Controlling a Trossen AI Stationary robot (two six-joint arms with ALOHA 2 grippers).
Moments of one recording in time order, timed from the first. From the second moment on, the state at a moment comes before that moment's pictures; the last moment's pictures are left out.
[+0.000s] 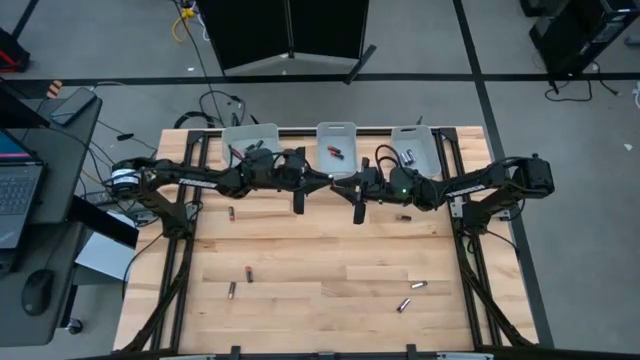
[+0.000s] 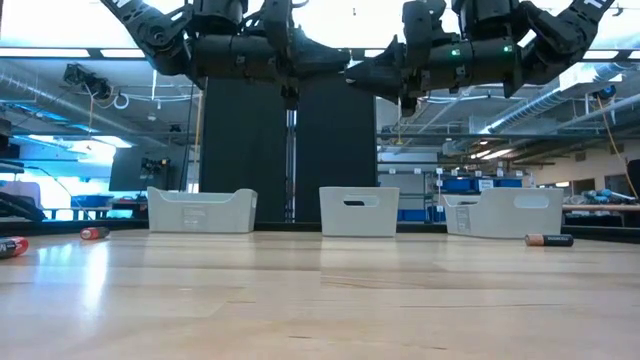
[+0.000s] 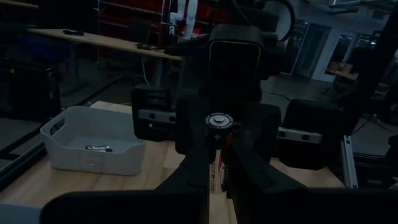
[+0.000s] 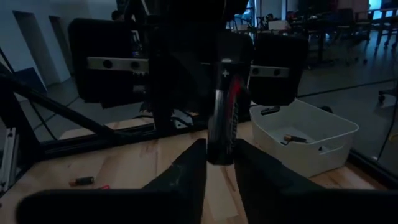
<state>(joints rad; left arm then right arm) 0.24 1.53 0.79 0.75 0.24 -0.19 -0.12 1.45 0.59 0.84 0.05 0.14</state>
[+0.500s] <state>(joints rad) 0.23 1.57 0.82 0.76 0.24 -0.15 -0.13 1.41 0.59 0.76 0.03 0.13</state>
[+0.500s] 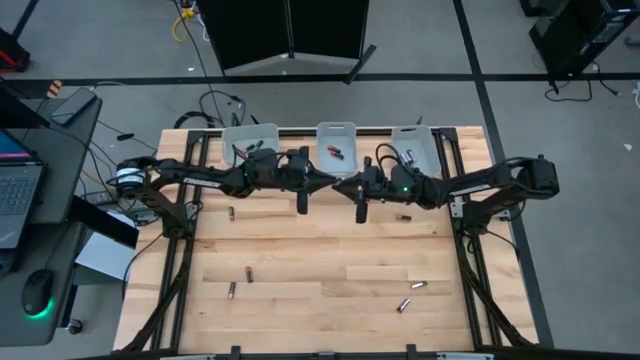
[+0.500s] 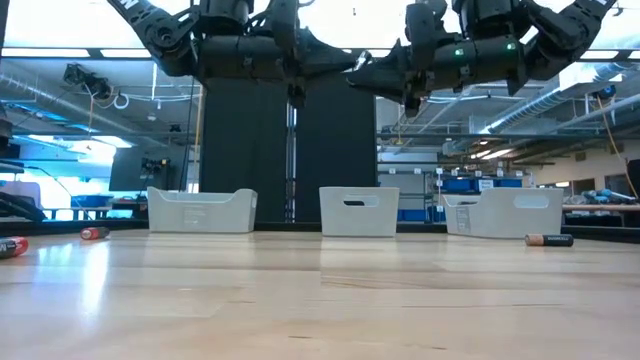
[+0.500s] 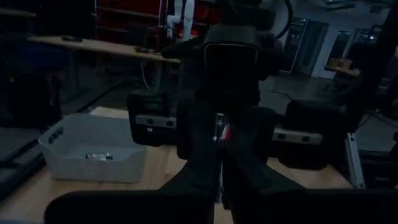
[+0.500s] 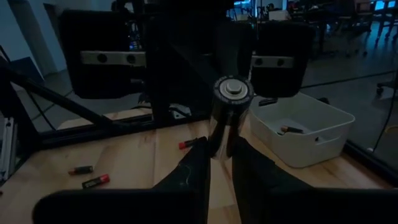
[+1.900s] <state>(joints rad) 0.26 1.43 0.81 0.59 0.14 0.05 -0.91 1.28 0.62 -0.47 0.20 0.33</state>
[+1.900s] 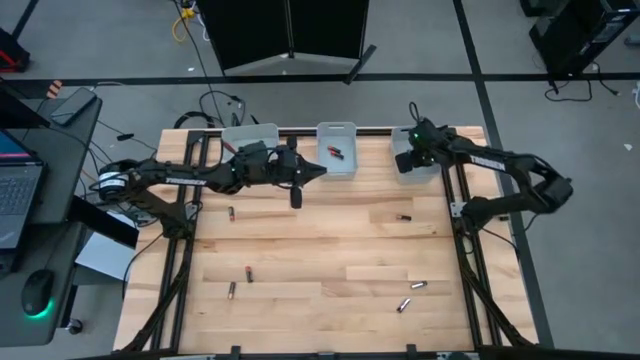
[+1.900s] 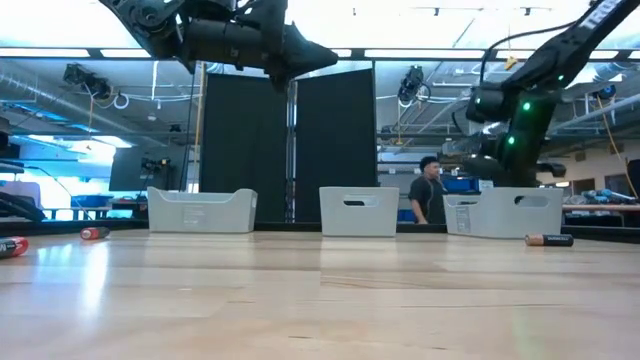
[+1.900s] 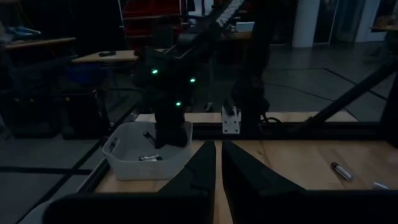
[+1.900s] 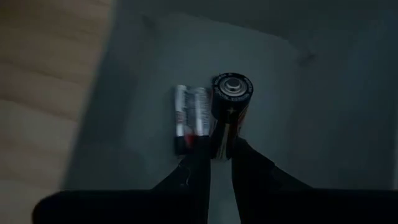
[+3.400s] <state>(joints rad) 0.09 1.15 0.81 -0.37 0.04 -0.08 -0.67 1.19 0.92 -0.76 0.31 0.18</state>
